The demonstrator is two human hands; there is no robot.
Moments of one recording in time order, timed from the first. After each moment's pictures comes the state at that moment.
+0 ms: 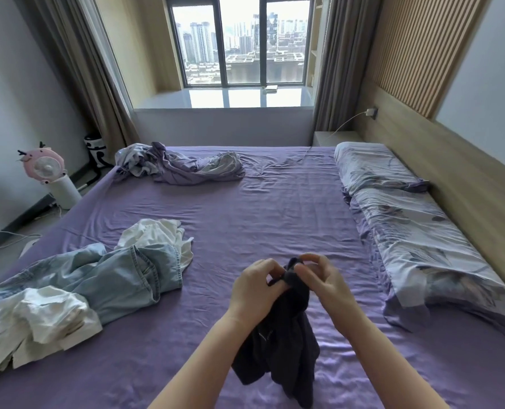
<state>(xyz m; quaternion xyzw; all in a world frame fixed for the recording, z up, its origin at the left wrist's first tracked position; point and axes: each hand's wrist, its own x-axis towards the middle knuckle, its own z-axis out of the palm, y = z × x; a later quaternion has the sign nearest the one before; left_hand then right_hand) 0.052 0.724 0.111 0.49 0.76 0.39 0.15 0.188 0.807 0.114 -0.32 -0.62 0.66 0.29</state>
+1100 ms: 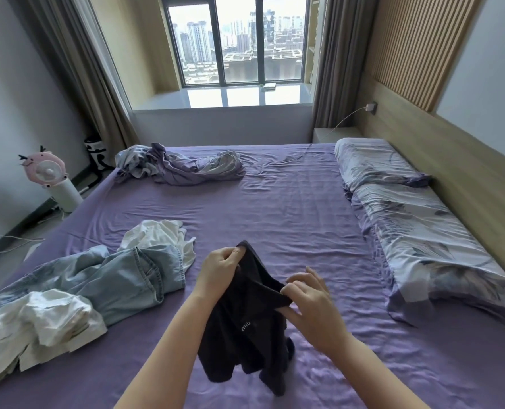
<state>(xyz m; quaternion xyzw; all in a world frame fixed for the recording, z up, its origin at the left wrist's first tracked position) -0.009 0.712 0.128 0.34 0.76 0.49 0.24 0.178 0.790 0.065 -0.19 -0.91 0.12 0.34</state>
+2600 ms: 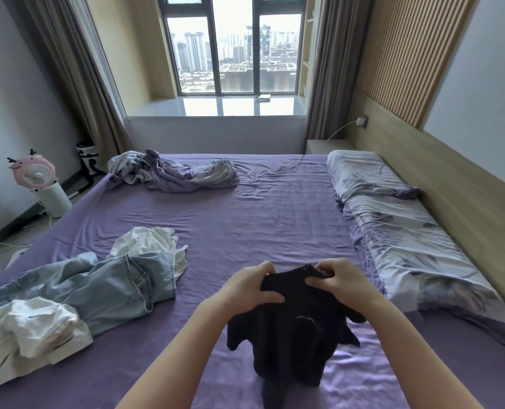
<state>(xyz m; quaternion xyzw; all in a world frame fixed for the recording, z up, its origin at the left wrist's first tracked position) 0.012 0.743 0.110 0.60 0.73 0.22 0.24 0.206 0.852 0.140 -0.39 -0.83 0.37 0.14</state>
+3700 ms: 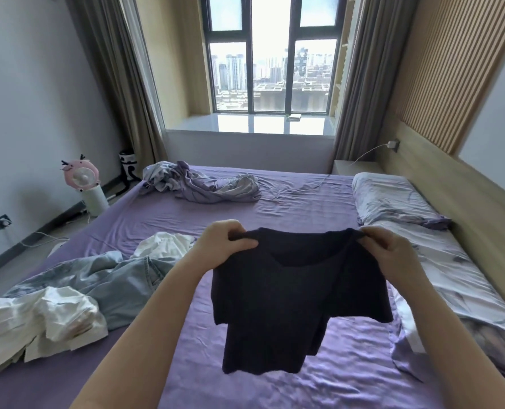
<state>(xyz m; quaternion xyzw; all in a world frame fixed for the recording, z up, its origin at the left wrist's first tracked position) -0.025 0.736 0.210 0.48 0.76 0.41 0.15 0.236 0.921 0.199 -0.34 -0.79 0.36 0.36</state>
